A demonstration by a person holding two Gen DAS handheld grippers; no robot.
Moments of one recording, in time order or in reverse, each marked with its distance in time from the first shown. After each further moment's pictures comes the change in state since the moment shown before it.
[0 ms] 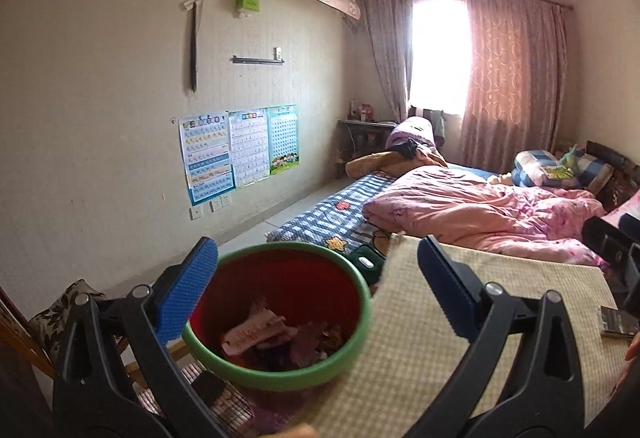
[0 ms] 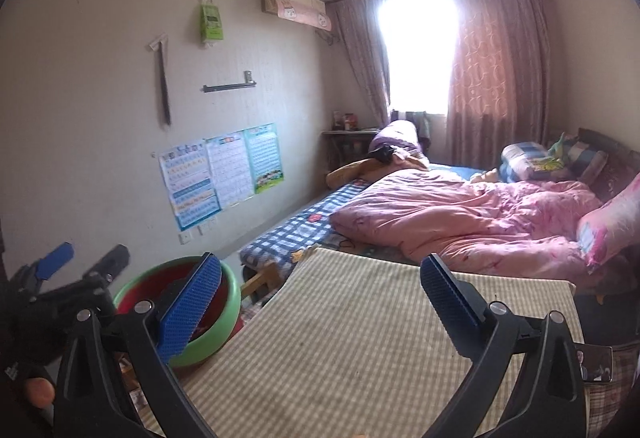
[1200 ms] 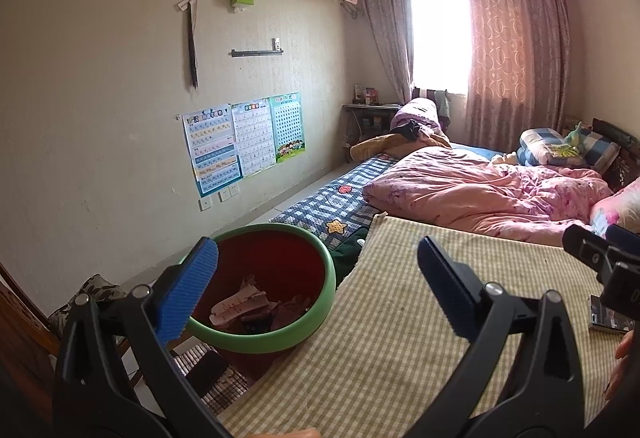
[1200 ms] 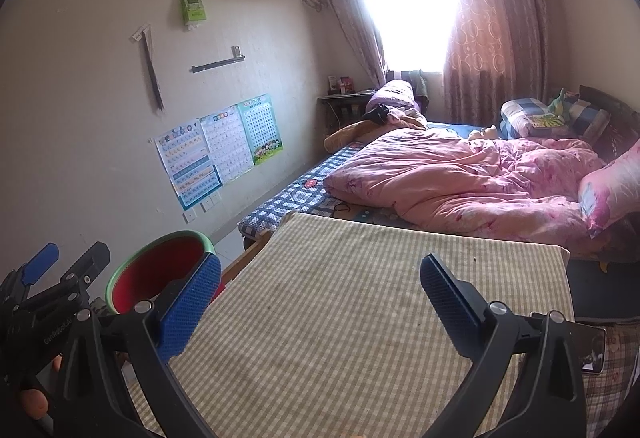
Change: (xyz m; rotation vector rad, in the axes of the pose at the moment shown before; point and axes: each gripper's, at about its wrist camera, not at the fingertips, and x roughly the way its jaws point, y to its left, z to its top) left arm -0.028 -0.058 0.001 0.048 0.058 0.053; right arm -0.001 -0.063 -0.007 0.079 0.138 0.020
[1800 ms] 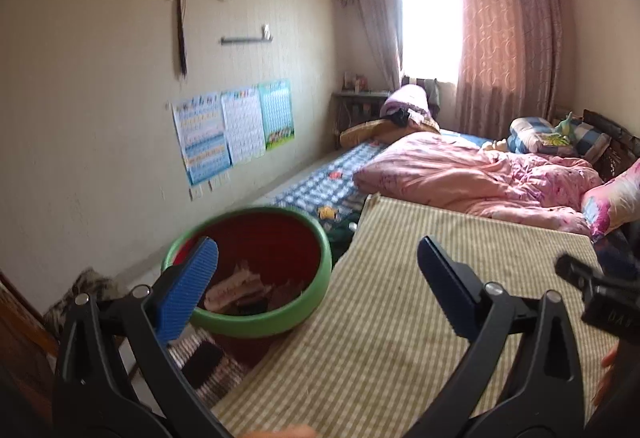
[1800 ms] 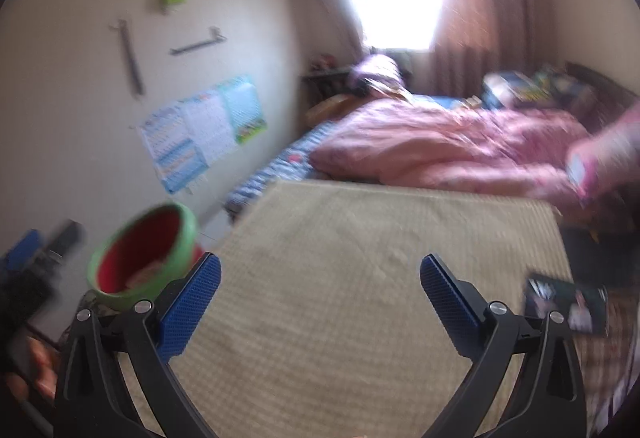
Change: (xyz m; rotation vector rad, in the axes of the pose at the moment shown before) left arm 0.007 0.008 -0.014 -0.002 0.068 -0.046; right arm 0.011 -0.025 -0.042 0.062 0.102 -0.096
